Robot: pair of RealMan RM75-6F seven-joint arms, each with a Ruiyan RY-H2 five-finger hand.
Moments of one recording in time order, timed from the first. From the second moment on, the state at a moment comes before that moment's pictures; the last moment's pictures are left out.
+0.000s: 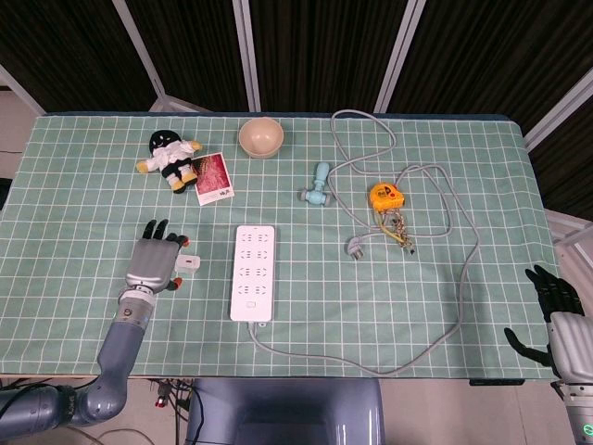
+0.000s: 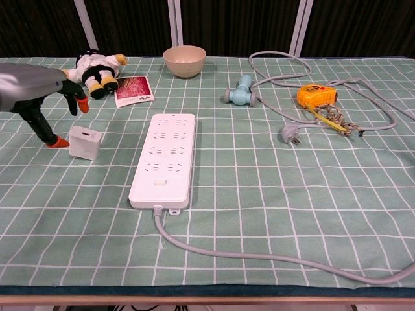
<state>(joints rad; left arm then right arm) -0.68 -1.46 -0.24 -1.82 0.63 1.21 0.98 0.04 -1.05 0.06 -1.66 -1.49 1.48 0.22</state>
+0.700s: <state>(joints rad) -0.77 -1.55 -0.22 -1.69 0.52 1.22 0.97 0.04 -1.05 0.06 -1.67 -1.48 1.47 0.22</state>
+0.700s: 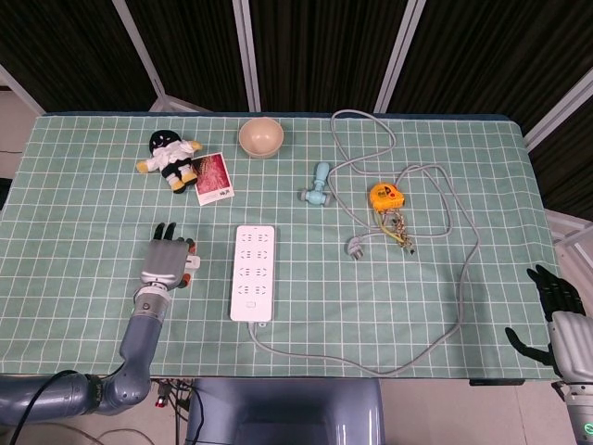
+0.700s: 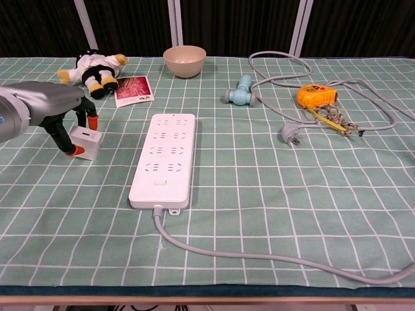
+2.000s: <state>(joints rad) -0.76 -1.59 -0.24 -1.63 1.01 1.18 0.44 0.04 -1.05 0.07 -1.67 -1.47 1.46 0.22</state>
